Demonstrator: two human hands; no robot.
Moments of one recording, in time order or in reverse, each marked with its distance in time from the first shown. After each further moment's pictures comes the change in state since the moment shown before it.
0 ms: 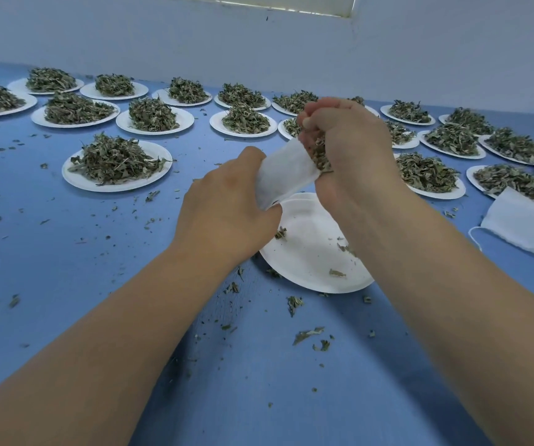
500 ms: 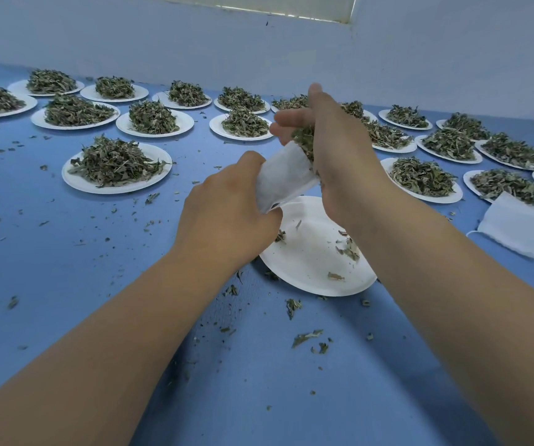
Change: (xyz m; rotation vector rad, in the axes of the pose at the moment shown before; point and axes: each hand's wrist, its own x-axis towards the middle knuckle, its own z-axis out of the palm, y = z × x) left_hand -0.001 0.002 0.000 -0.021 -0.009 -0.038; right_hand -0.012 -0.013 0.008 -0.530 -0.154 0.037
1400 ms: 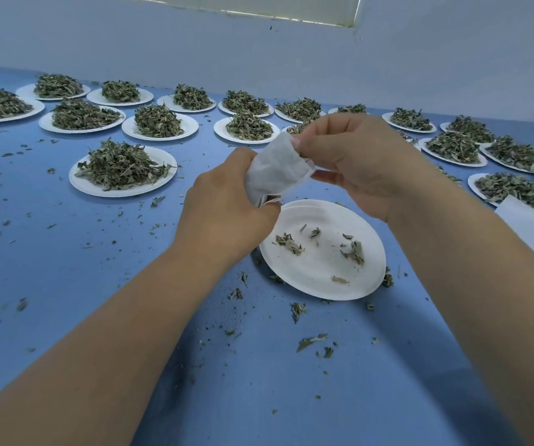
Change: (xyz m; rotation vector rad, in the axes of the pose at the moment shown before) left_hand 0.007 -0.011 -0.003 -0.188 0.041 -0.071; right_hand 0.011 0.008 -0.035 -0.170 -0.218 -0.132
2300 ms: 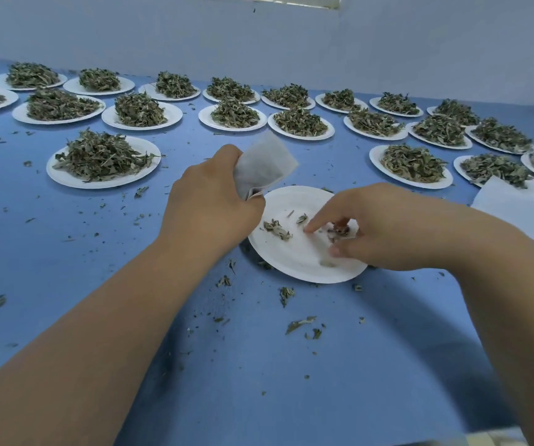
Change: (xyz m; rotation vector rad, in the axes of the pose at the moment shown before) left_hand -0.001 -0.006 0.005 0.165 -0.088 -0.006; right_hand -0.060 0.031 -0.038 -1.036 -0.437 -0.015
